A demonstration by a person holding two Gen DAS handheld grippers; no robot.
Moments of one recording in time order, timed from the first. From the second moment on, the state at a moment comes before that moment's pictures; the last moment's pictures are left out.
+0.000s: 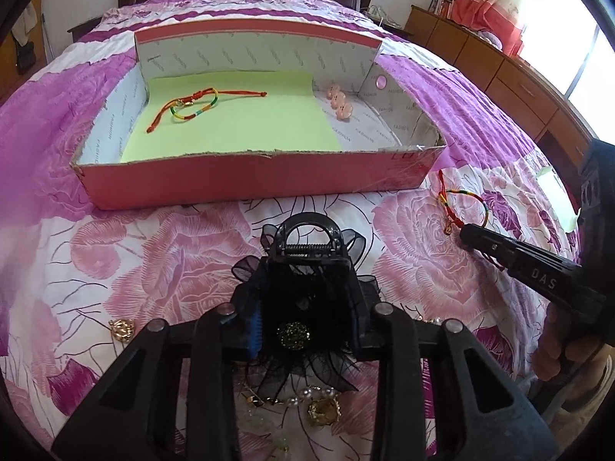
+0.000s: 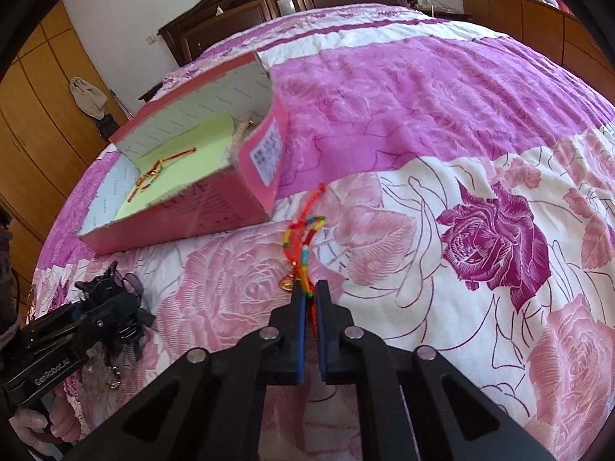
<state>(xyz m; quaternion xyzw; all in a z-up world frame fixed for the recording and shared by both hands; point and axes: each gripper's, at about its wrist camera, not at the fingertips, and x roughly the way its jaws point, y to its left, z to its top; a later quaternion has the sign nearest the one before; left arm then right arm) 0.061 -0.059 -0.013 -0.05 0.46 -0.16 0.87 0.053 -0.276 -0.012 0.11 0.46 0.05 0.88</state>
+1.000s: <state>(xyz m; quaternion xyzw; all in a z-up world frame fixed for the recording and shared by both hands) 0.051 -0.034 0.032 -0.04 0.36 -0.12 0.93 0.036 -0.204 0.044 0.06 0.35 0.14 0.92</state>
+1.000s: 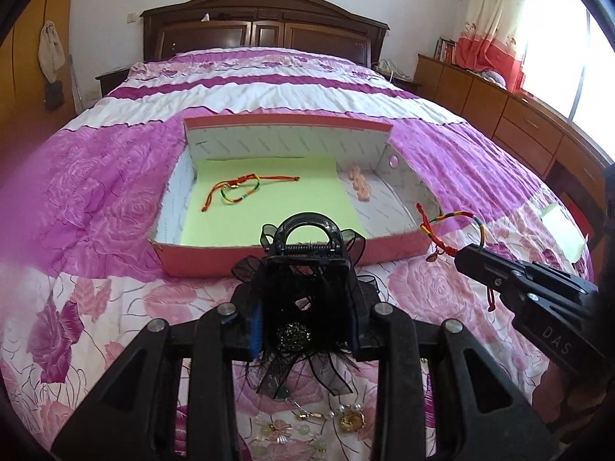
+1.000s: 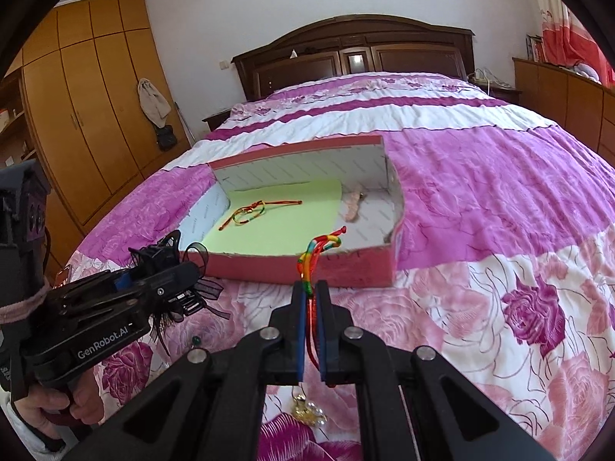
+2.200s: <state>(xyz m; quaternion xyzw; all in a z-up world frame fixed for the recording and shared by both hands) 0.131 -0.011 0.023 -0.02 0.29 -0.05 0.96 0.133 -0.160 0.027 0.02 0.32 0.13 0.94</state>
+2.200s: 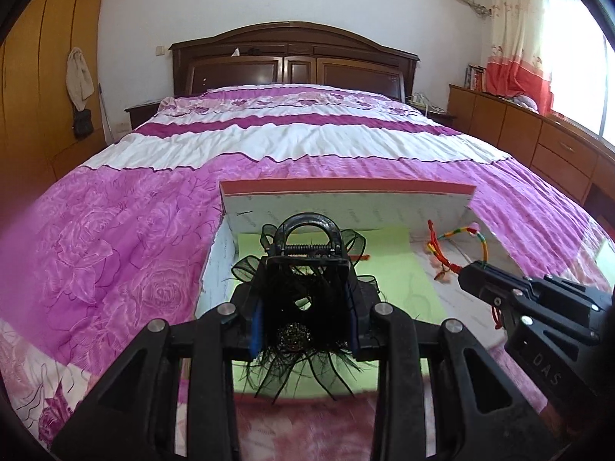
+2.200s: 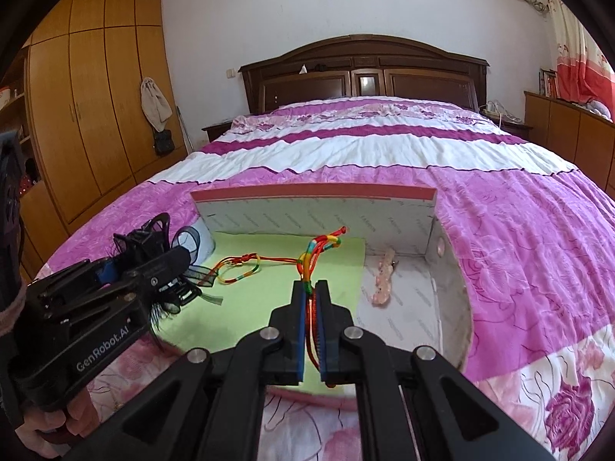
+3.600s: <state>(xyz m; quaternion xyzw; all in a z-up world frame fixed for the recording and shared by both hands) 0.131 0.010 0.027 -0.06 0.31 -0.06 0.95 0.146 -0.169 0.031 0.06 0.37 0.13 0.92</state>
